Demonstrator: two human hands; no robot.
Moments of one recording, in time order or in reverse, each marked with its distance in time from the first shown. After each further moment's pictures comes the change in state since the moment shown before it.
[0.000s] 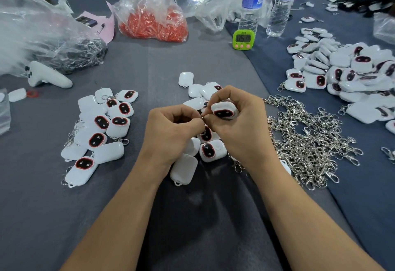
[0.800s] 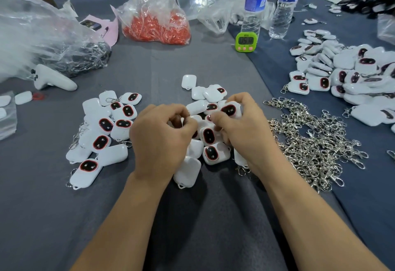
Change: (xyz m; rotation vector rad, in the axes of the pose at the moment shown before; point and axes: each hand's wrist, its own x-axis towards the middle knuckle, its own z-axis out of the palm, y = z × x) left_hand -0.002 -0.007 -0.012 0.626 0.369 0.406; right_hand 0.004 0.016 0.003 0.012 0.044 0.388
